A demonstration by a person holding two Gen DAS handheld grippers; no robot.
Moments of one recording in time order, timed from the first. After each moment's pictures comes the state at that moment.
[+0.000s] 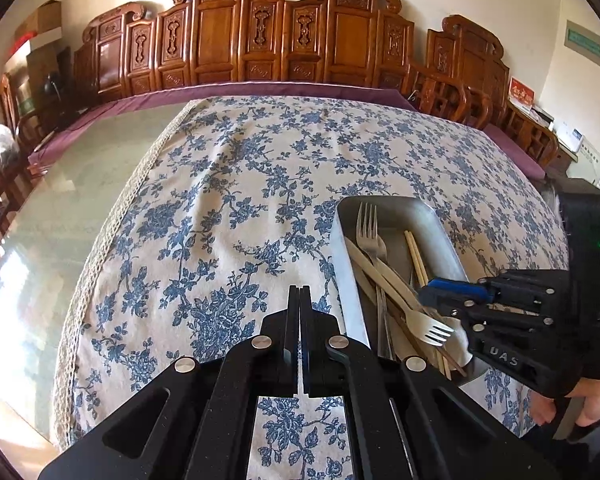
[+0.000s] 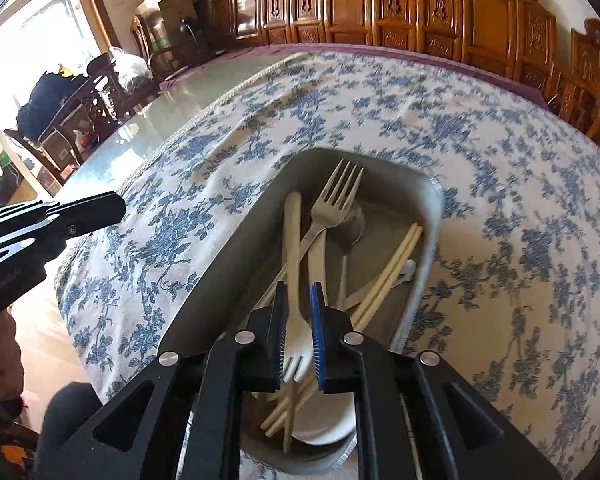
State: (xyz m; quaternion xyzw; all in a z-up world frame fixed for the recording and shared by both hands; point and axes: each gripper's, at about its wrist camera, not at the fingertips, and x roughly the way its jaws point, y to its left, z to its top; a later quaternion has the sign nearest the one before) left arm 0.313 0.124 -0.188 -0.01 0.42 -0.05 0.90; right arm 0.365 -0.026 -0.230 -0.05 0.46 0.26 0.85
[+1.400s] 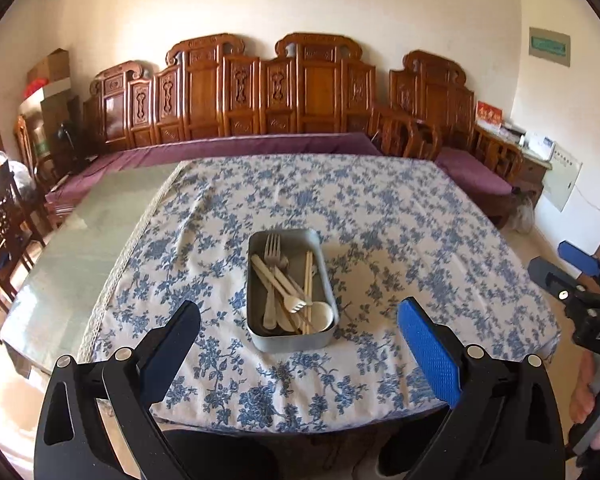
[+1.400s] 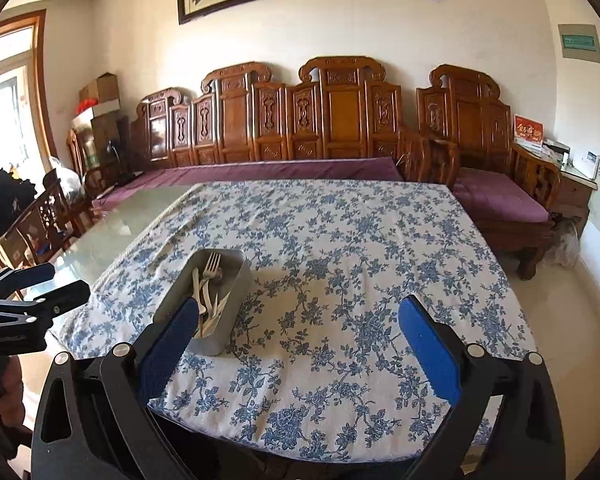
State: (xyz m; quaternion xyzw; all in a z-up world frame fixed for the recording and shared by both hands) left arm 0.161 0.014 -0.069 0.00 0.34 -0.05 0.94; right arm 0.165 -0.220 -0.068 0.02 0.29 0.08 0.95
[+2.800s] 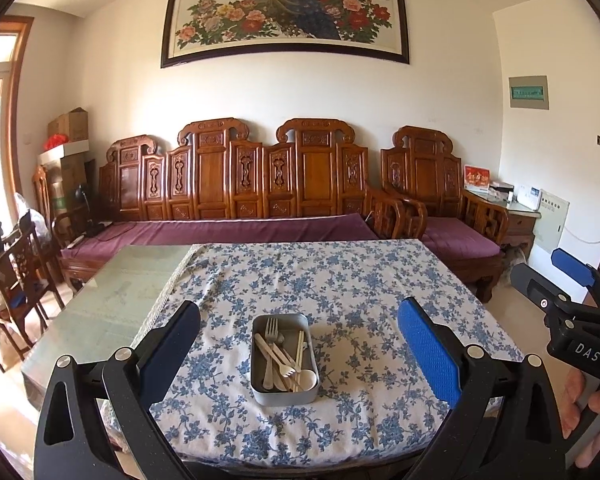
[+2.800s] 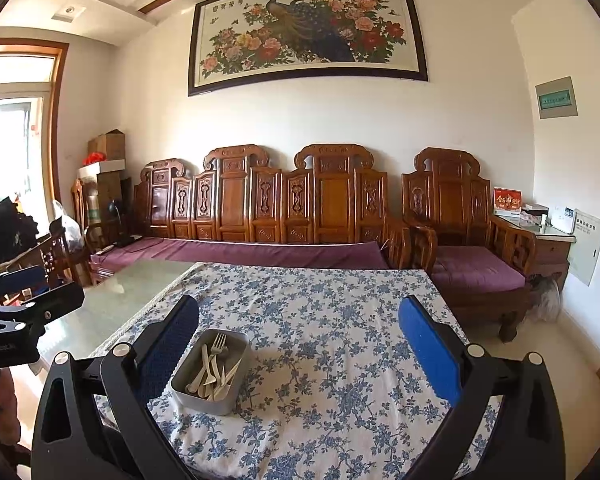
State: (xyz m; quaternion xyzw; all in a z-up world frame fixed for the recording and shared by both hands) left arm 0.089 -0.005 0.026 0.01 0.21 -0.04 0.98; right arm 0.095 -0.219 0.031 0.01 0.15 0.06 0.99
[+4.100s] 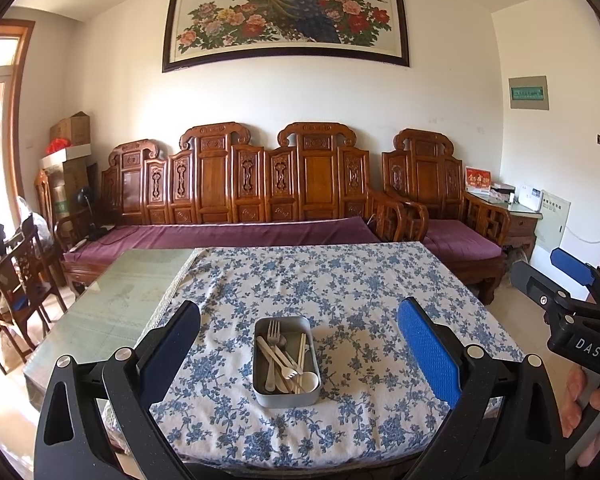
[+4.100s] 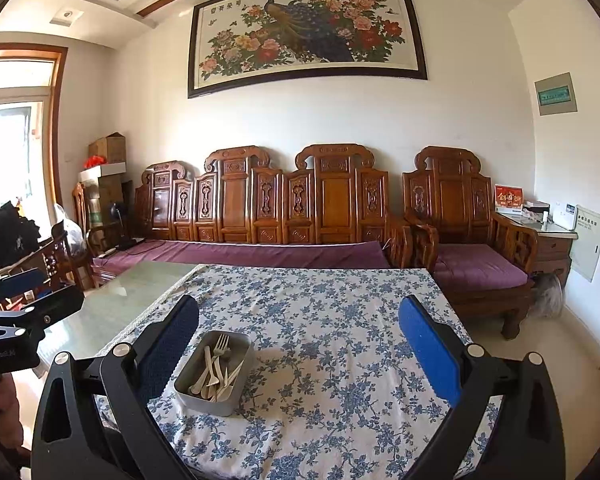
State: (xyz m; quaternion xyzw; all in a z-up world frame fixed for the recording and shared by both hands) left arm 0.086 -0.004 0.031 0.01 0.20 -0.04 0.98; right arm 0.095 -0.219 0.029 0.01 0.15 0.06 0.99
